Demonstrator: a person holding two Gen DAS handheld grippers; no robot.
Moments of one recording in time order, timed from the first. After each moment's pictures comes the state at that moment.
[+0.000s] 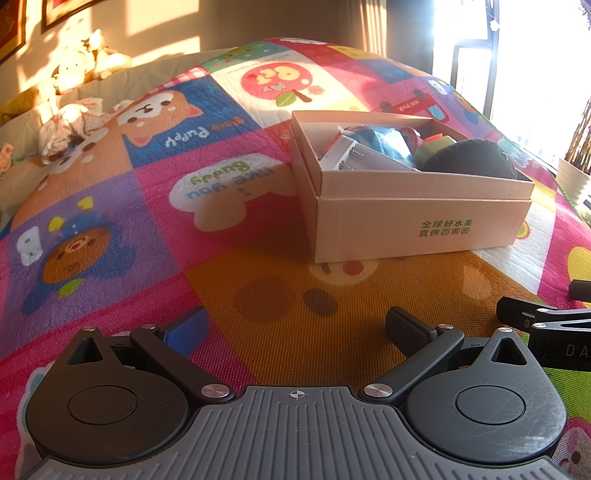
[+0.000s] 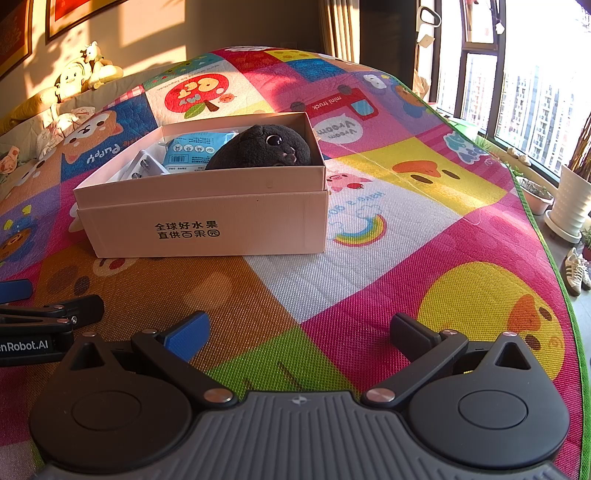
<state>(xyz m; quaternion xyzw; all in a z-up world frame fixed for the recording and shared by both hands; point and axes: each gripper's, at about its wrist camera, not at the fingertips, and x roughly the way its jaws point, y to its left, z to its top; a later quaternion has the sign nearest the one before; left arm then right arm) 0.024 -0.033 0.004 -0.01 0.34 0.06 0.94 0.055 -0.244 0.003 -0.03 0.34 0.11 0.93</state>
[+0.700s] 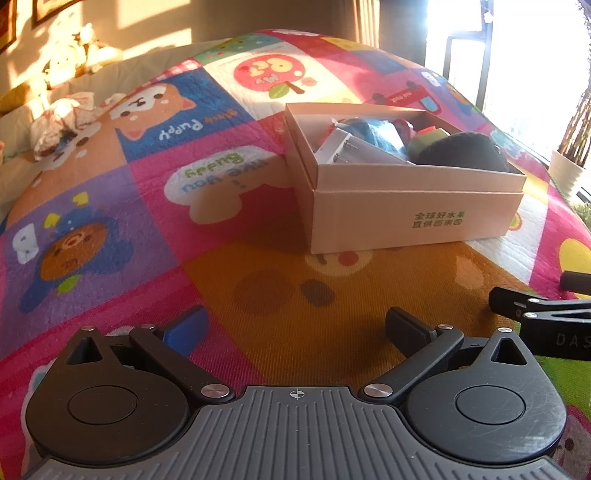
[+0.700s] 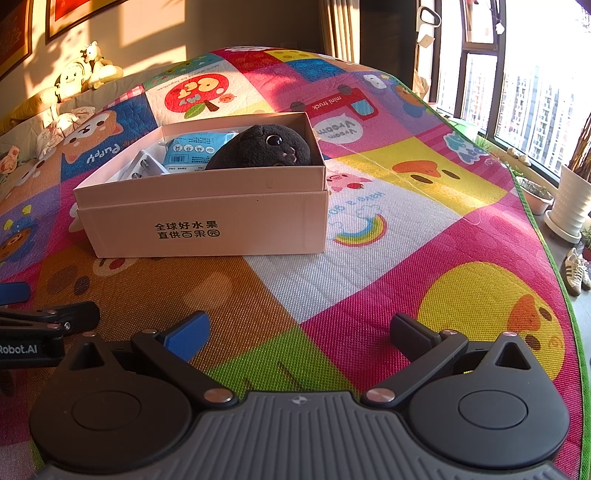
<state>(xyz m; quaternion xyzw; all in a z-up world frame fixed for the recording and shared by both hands) 0.022 -0.028 0.006 -0.01 0.36 0.05 0.93 0.055 -0.244 0.003 -0.03 0.34 0.11 0.93</state>
